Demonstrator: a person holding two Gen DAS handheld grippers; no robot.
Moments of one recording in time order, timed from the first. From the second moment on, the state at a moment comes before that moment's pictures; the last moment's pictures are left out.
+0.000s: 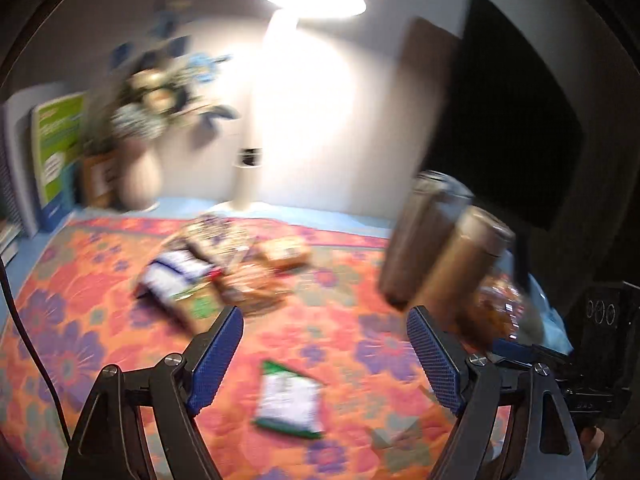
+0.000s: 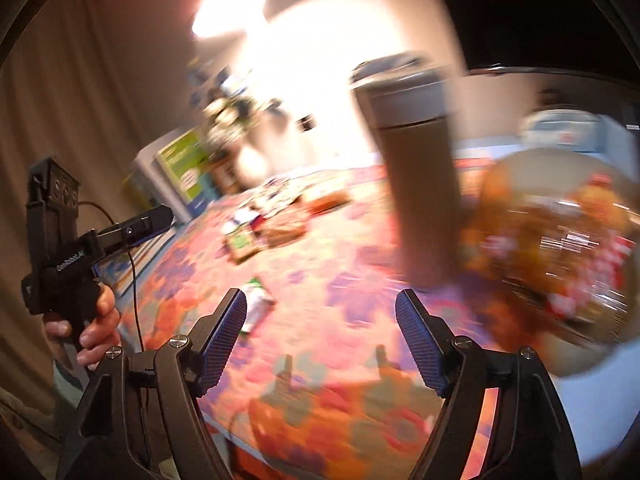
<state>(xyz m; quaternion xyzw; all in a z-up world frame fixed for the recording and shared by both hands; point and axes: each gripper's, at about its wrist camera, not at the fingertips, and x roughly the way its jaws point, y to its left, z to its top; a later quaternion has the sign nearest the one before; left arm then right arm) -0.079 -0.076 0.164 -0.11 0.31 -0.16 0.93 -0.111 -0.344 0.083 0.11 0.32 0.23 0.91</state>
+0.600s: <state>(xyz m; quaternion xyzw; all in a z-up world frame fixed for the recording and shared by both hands) 0.014 0.005 0.060 -0.21 0.41 -0.13 0.88 -0.032 -0.207 0.016 -0.03 0.42 0.30 0.86</state>
